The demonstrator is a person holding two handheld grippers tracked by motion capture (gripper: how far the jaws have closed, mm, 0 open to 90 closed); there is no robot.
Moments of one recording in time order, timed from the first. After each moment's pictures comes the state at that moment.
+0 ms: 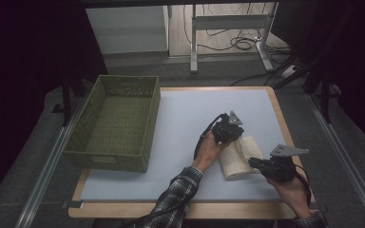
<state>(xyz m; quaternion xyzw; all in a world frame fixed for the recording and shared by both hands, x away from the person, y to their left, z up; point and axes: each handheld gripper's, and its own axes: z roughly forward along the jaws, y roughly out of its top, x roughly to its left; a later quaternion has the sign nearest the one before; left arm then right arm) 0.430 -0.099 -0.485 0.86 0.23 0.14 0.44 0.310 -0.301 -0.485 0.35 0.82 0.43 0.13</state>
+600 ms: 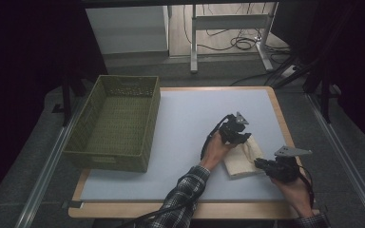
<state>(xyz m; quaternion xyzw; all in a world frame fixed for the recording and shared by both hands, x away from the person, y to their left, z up) 0.443 -0.118 -0.499 0.85 0.26 0.11 0.44 0.320 -0.322 -0.506 0.39 0.81 0.41 0.14</state>
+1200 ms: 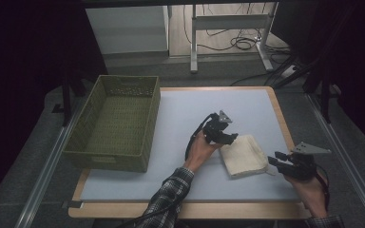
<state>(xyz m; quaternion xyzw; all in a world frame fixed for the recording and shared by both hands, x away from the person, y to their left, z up) 0.434 -0.063 -0.496 0.85 0.29 0.14 0.43 0.319 -0.353 -0.485 0.42 0.79 0.40 0.20</state>
